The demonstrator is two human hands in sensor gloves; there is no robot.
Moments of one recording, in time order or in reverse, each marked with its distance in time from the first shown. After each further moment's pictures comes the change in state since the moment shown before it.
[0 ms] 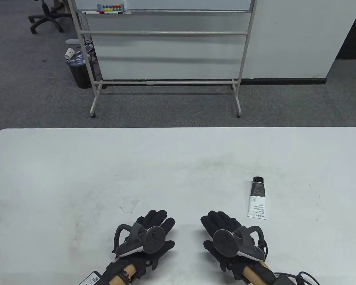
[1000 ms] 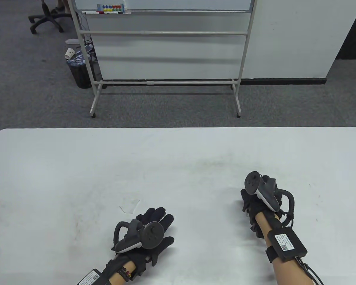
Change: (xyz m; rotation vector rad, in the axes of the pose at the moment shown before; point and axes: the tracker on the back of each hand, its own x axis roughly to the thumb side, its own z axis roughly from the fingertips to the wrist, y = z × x) left_hand -0.007 0.004 -0.006 -0.002 0.020 0.026; right_hand -0.161 -0.007 -0.081 0.057 0.793 0.114
